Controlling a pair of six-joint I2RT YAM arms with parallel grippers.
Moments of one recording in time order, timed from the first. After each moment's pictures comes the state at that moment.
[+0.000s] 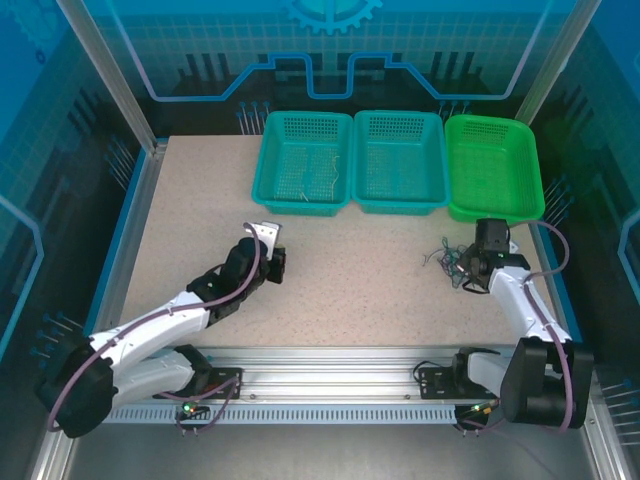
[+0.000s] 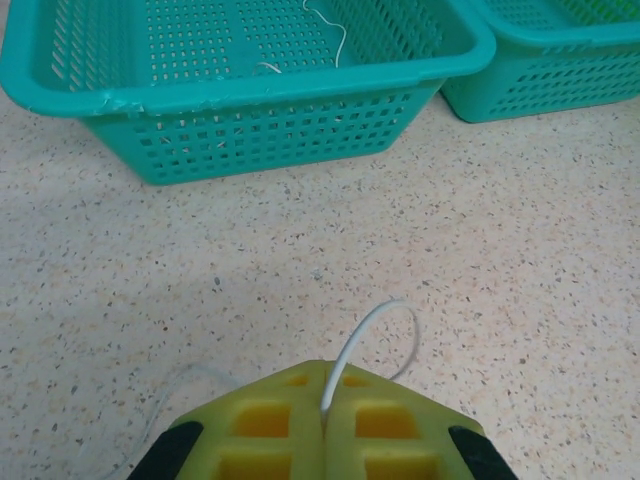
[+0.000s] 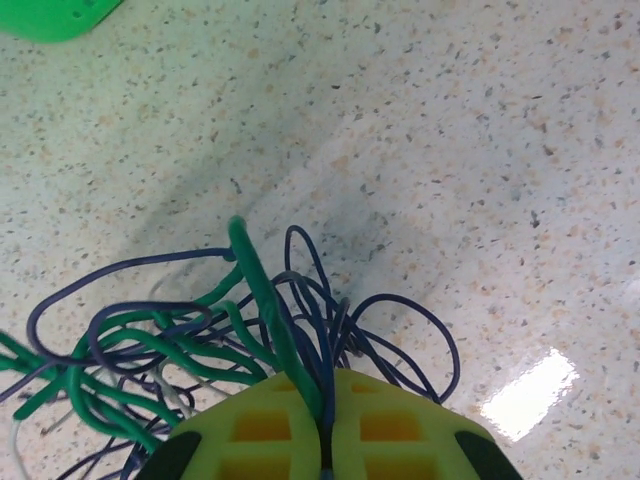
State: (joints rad) left arm -0.64 1.05 0.55 -0.06 -0.24 -0.29; right arm -0.13 1.13 0.66 -0.61 0.16 0.68
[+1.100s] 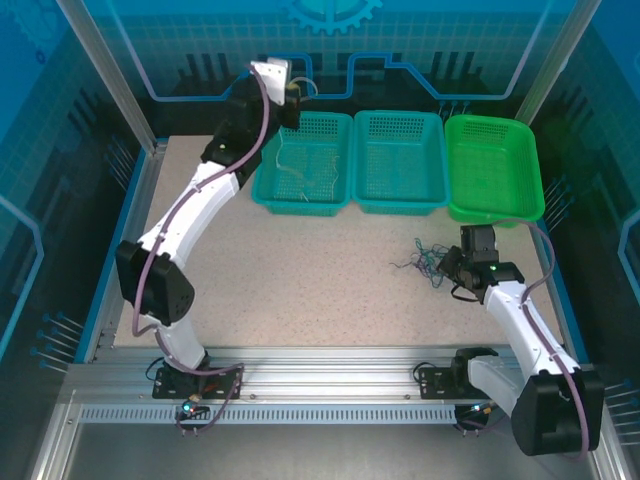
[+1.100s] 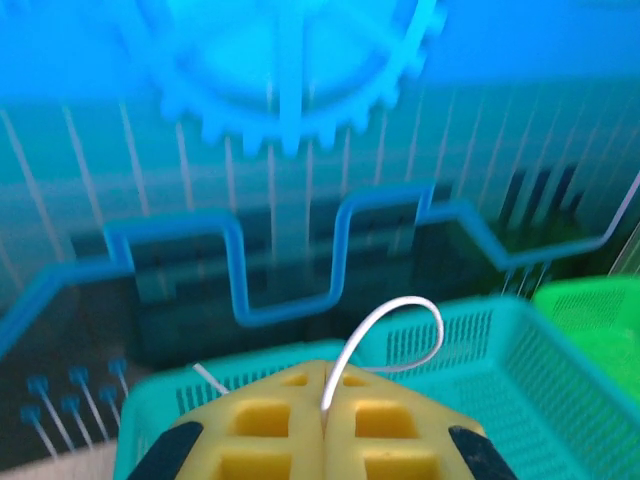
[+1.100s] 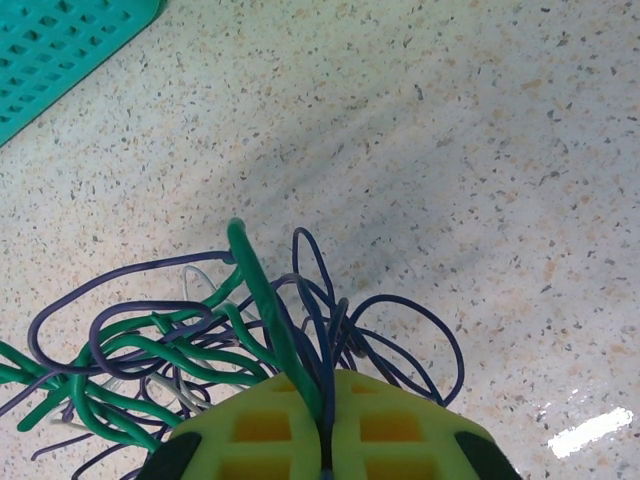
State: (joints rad) left arm -0.35 1.80 1.74 -0.11 -0.05 -0.10; right arm 0.04 0.99 0.63 -0.64 0.07 0.66
